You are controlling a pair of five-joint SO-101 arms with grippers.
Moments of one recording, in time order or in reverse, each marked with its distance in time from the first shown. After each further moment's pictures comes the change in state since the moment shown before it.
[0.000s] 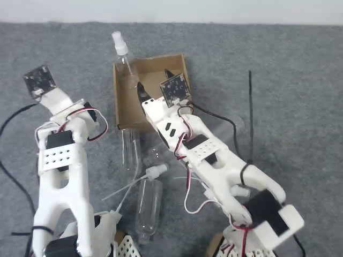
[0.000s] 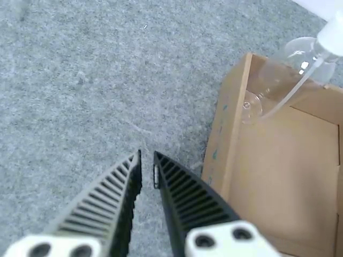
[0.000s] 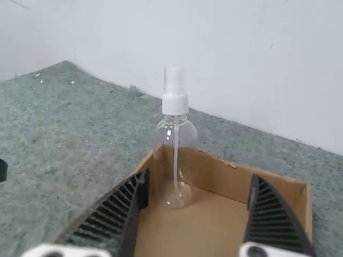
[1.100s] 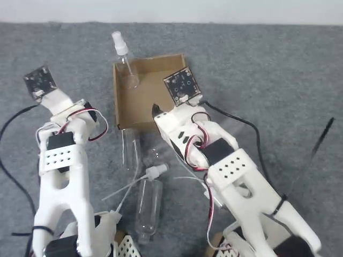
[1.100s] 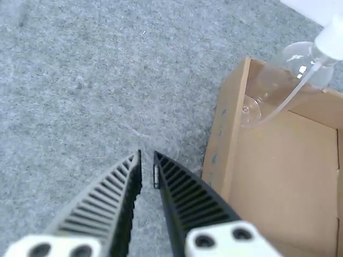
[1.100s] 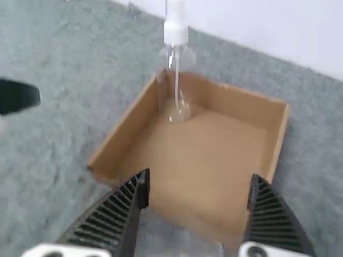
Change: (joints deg) left arm 0.0 0.0 1.4 -2.8 0.0; right arm 0.0 -28.4 0.0 49.5 0.7
